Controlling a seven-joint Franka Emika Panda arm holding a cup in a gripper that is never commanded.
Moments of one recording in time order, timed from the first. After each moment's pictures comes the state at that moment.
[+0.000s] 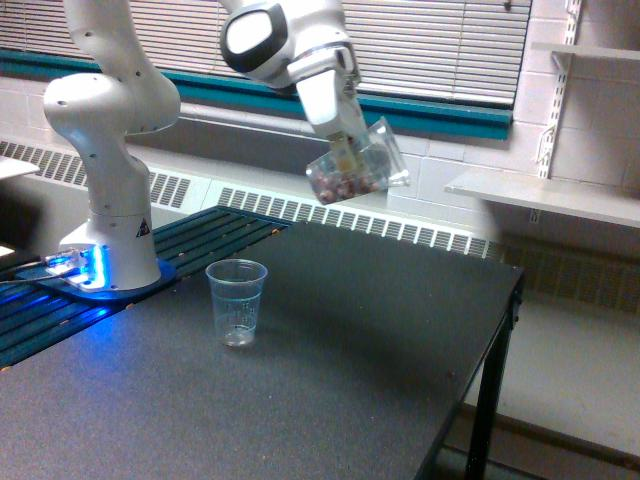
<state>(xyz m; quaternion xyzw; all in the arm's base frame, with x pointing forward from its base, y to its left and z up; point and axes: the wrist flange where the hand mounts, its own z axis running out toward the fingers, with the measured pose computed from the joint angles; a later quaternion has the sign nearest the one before) 0.457 -0.071 0.410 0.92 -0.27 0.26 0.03</state>
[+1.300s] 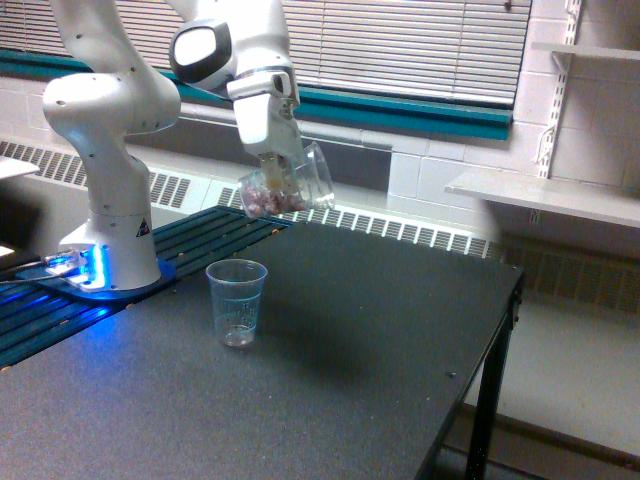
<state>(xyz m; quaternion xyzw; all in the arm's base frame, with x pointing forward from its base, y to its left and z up) 0.366 -0.077 0.372 0.94 -0.25 0.22 0.07</state>
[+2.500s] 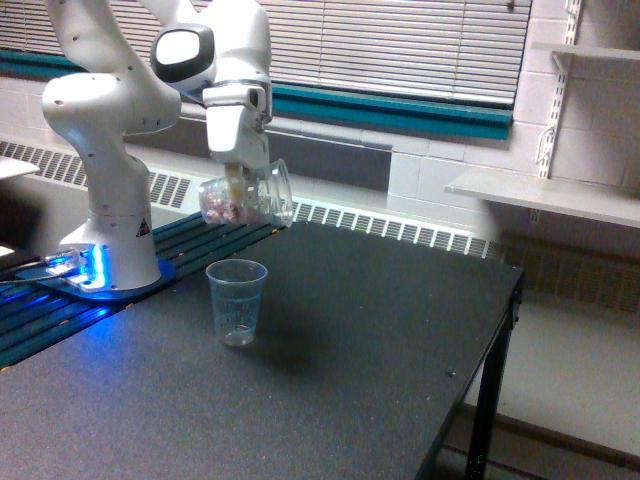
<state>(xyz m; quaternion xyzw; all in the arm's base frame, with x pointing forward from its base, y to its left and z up) 0.326 -0.089 0.351 0.95 -0.24 0.17 0.13</state>
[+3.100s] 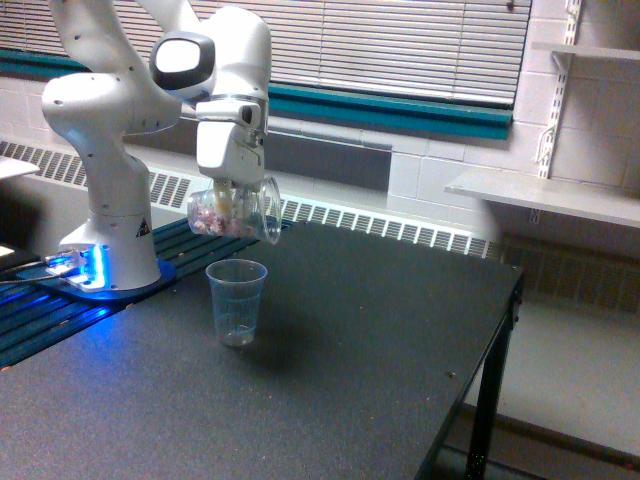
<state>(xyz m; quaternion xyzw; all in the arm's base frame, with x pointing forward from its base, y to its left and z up) 0.321 -0.092 0.331 0.95 -0.26 0.13 0.14</state>
